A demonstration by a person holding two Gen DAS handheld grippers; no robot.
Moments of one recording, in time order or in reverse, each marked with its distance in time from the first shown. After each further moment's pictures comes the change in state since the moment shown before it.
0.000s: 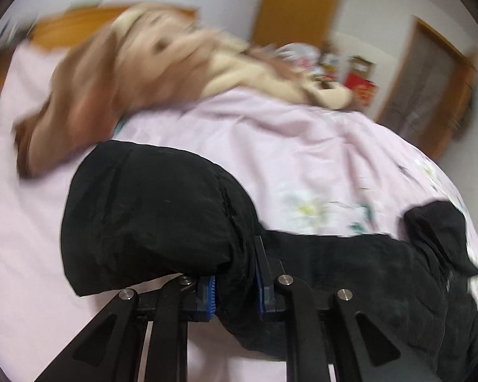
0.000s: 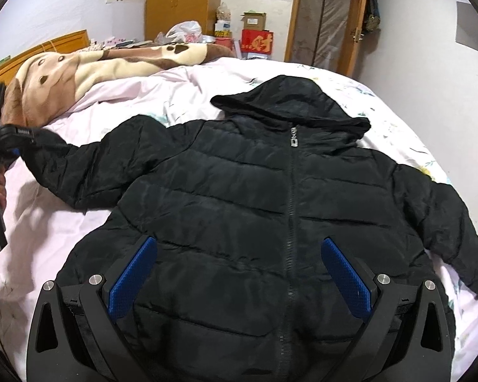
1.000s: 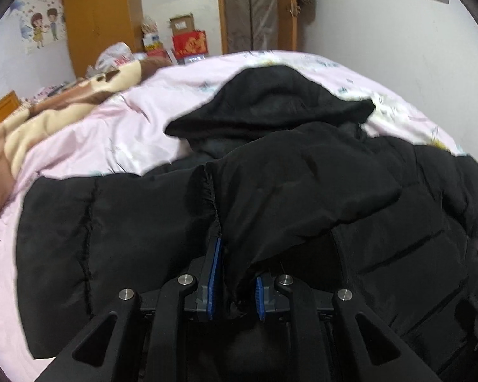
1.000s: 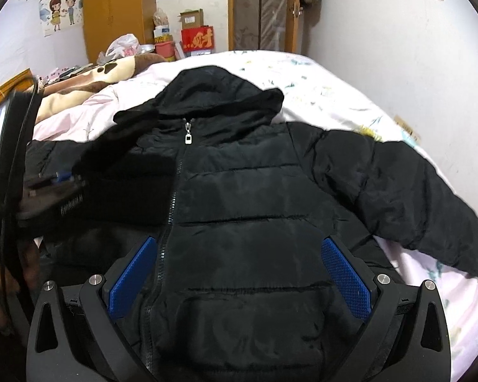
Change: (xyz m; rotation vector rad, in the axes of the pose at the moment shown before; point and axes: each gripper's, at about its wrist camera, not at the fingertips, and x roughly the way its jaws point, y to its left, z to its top) left arm 0.005 -0.291 -0.127 0.629 0.124 -0.316; right arm 0.024 -0.138 -0.004 0.228 0.026 -0.088
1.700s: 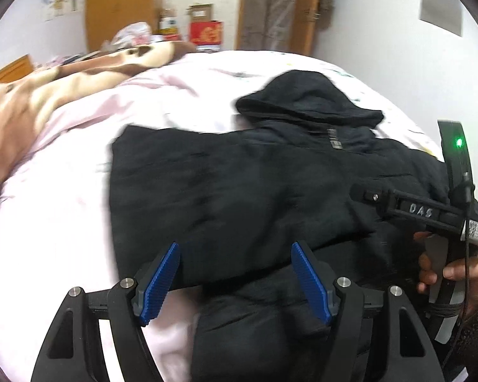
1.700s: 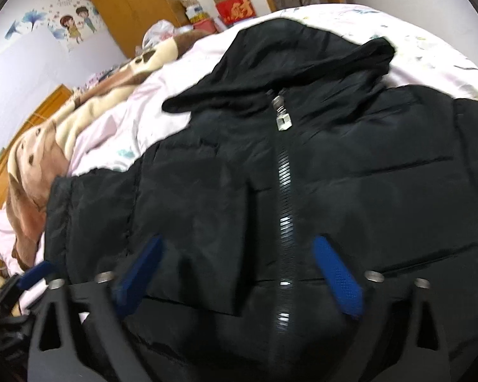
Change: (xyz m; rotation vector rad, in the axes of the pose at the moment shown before) left arm -0.081 0.120 -0.054 -0.118 0.024 -0.023; right arm 0.106 0.072 0.038 0.083 0.169 0.347
